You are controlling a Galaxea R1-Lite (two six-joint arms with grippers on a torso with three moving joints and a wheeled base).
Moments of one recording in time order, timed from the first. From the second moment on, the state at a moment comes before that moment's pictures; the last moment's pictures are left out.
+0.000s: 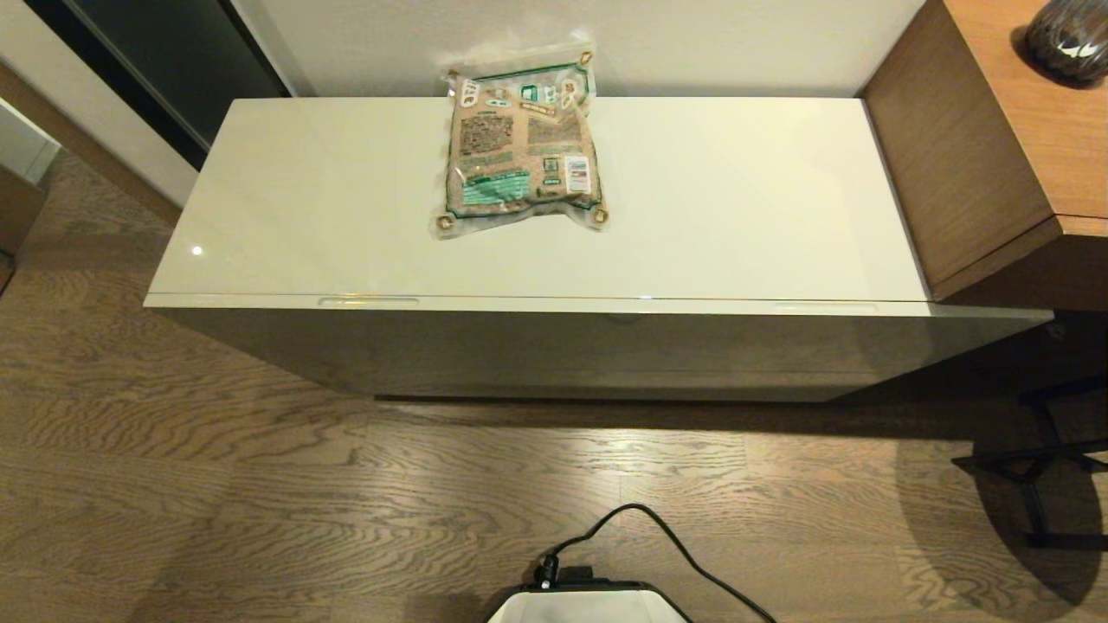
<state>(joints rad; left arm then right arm) 0.00 0.00 0.00 0.00 0.00 0.02 0.01 0.00 0.00 0.00 -0.02 0.05</state>
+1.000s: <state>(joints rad) 0.00 0.00 0.00 0.00 -0.01 0.08 0.01 0.00 0.00 0.00 -0.02 0.05</state>
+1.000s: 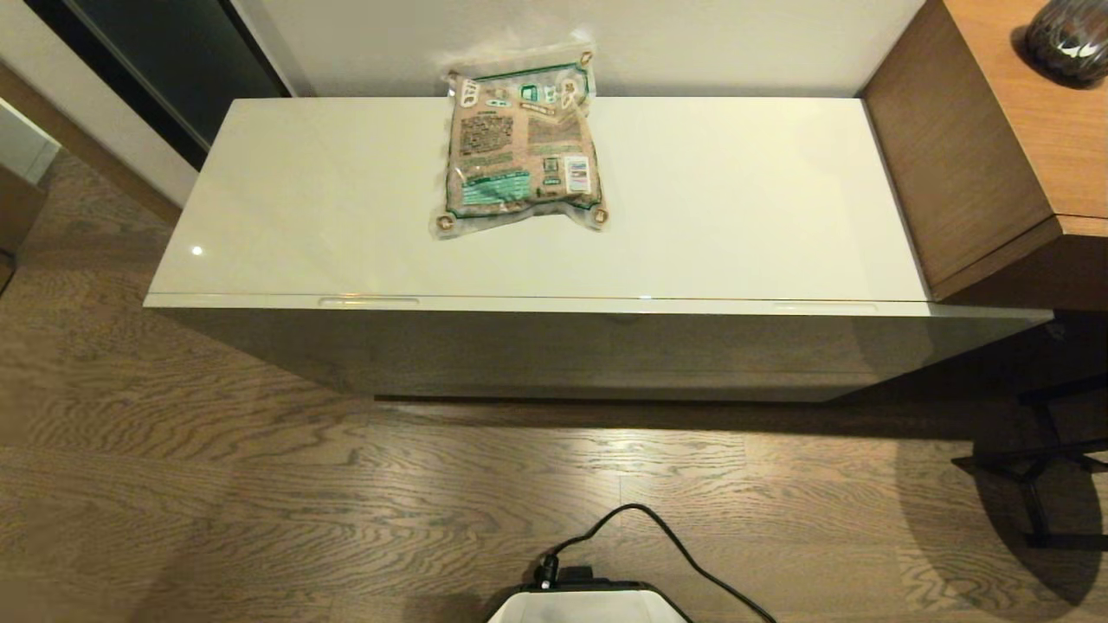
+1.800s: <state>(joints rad) -0.01 0.51 -0.66 0.40 -0.14 -0.02 0.01 0.00 0.00 0.00 -0.02 0.05</state>
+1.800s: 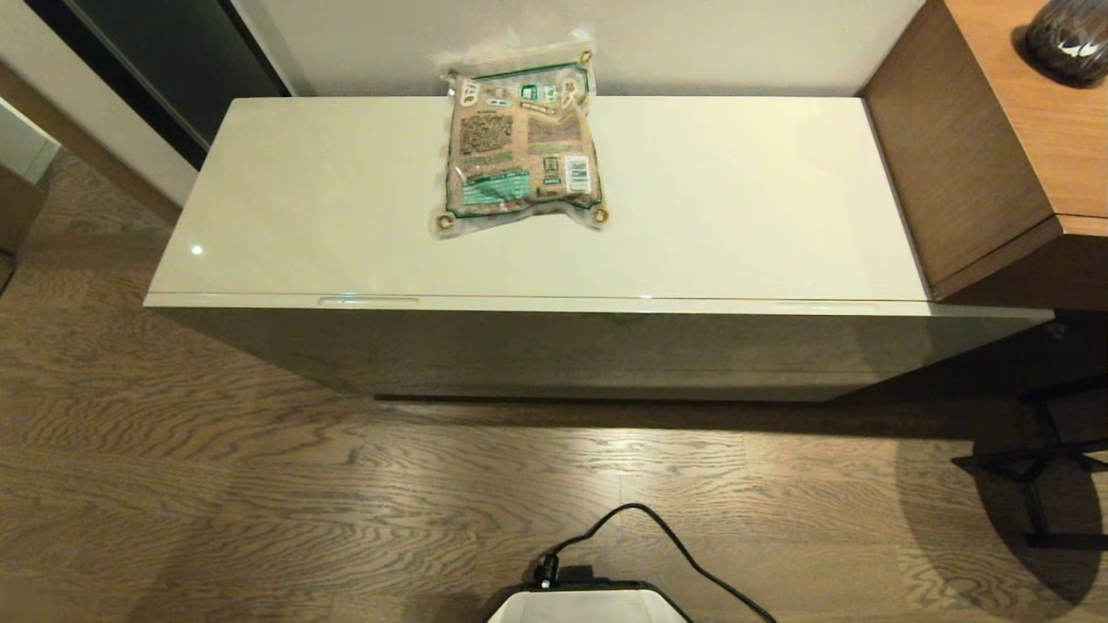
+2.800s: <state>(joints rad) -0.13 1.41 -0.82 -0.30 -0.17 -0.16 0.01 0.00 0.00 0.00 -0.02 0.05</state>
